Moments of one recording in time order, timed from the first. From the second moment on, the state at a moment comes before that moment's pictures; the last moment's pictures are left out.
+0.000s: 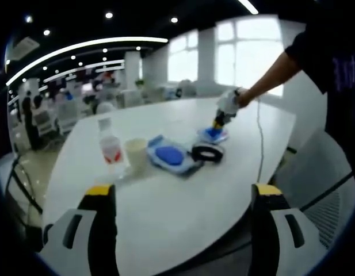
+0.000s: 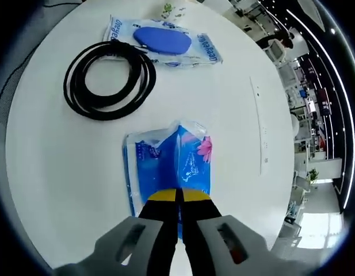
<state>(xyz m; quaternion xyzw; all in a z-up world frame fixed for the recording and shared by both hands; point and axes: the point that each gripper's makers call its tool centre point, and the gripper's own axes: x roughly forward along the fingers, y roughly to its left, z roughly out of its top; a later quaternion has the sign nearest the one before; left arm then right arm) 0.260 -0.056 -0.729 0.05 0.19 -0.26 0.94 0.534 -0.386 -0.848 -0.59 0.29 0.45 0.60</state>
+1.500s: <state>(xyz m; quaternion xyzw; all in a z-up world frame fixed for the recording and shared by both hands) 0.261 -0.064 -0.722 0.06 0.17 -0.28 0.94 0.489 -0.347 -0.817 -0.40 0.25 0.44 0.76</state>
